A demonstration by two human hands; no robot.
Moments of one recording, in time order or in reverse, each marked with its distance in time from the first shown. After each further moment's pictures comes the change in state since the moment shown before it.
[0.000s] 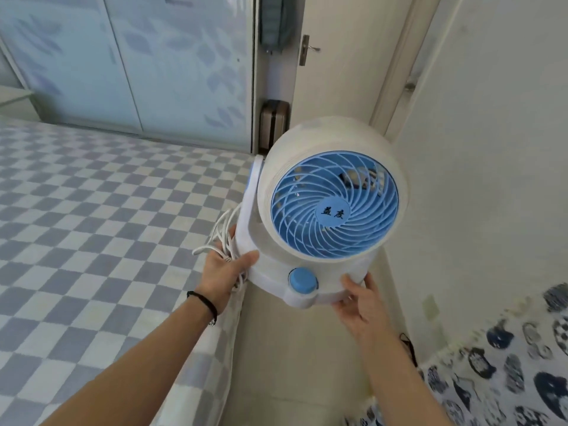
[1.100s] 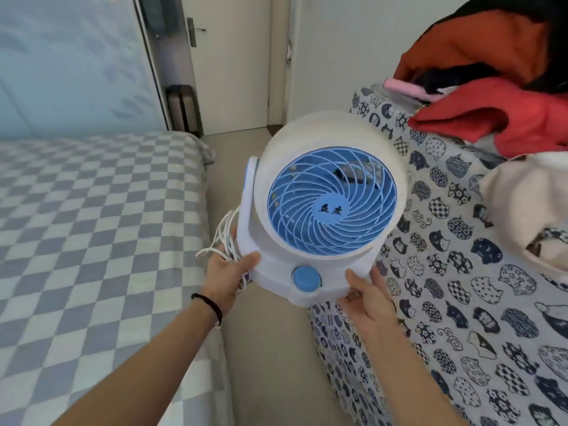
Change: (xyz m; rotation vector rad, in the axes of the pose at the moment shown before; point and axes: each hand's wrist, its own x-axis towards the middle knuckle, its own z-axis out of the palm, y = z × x) left_hand -0.391 0.009 -0.048 0.014 -0.323 -0.190; right_hand -0.423 0.137 -0.178 0.185 0.191 -0.308
